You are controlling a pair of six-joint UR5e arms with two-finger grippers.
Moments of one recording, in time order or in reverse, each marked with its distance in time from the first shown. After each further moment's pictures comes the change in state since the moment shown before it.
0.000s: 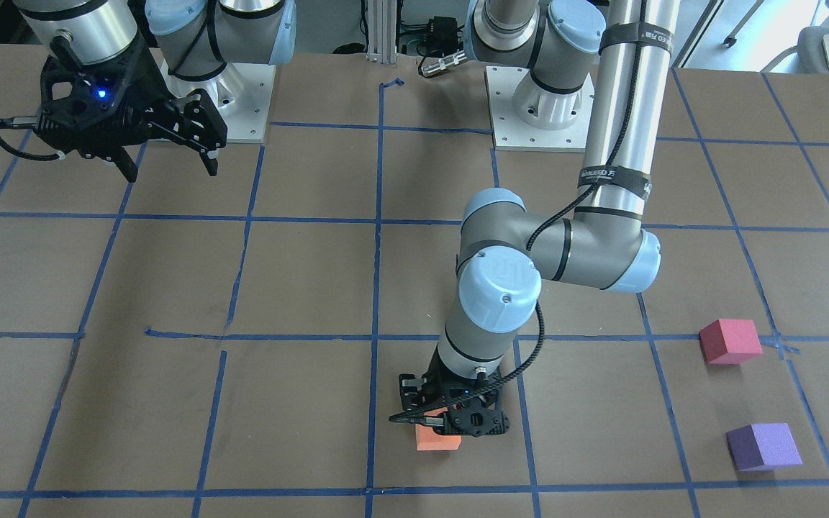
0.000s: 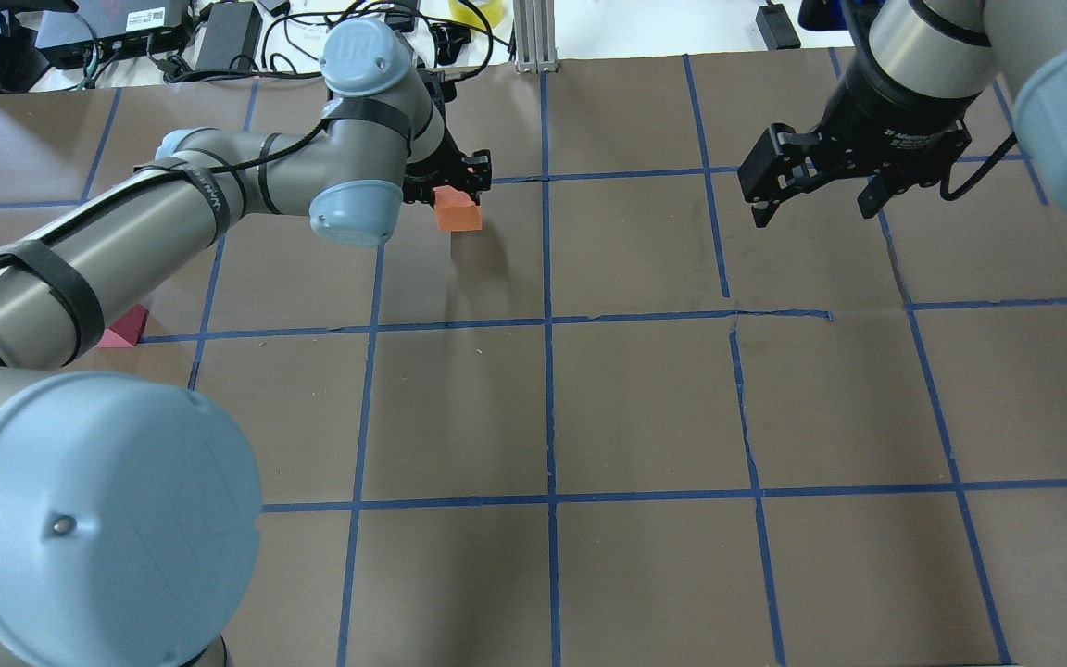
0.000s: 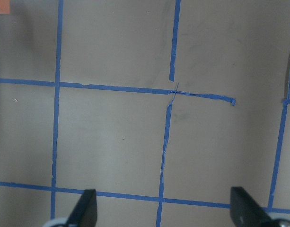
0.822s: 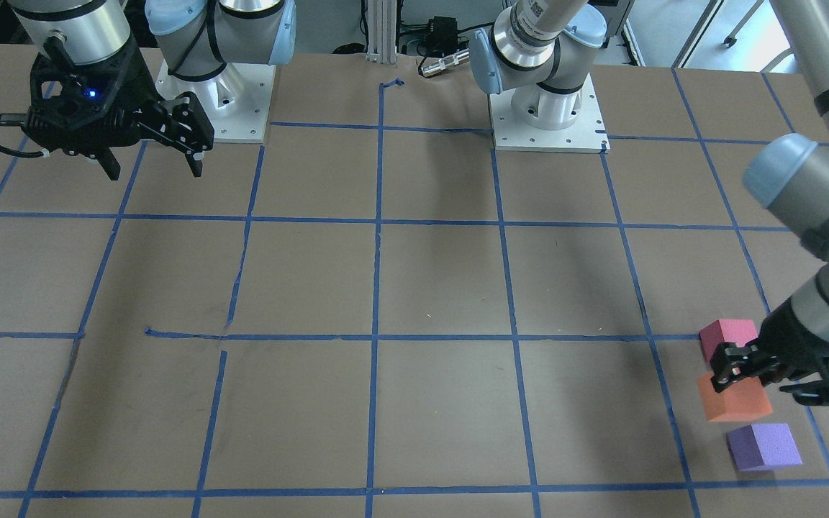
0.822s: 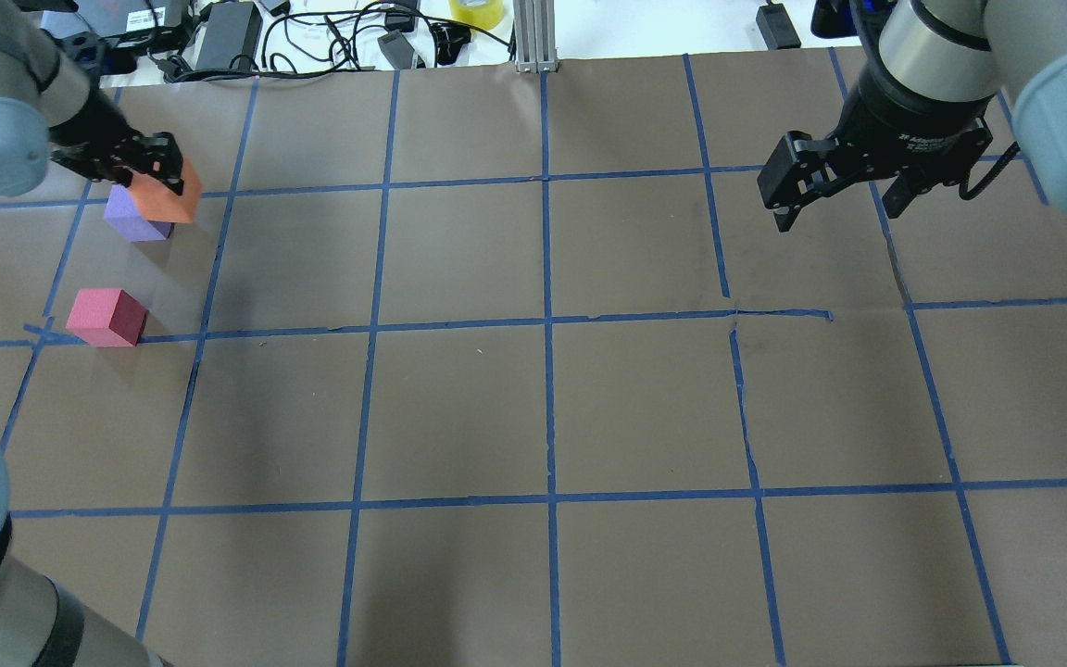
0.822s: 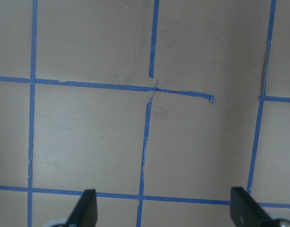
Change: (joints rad) left arm 0.535 0.162 0.001 -0.267 0.013 0.618; right arm -0.003 -0.006 0.005 -0.002 -0.072 -0.005
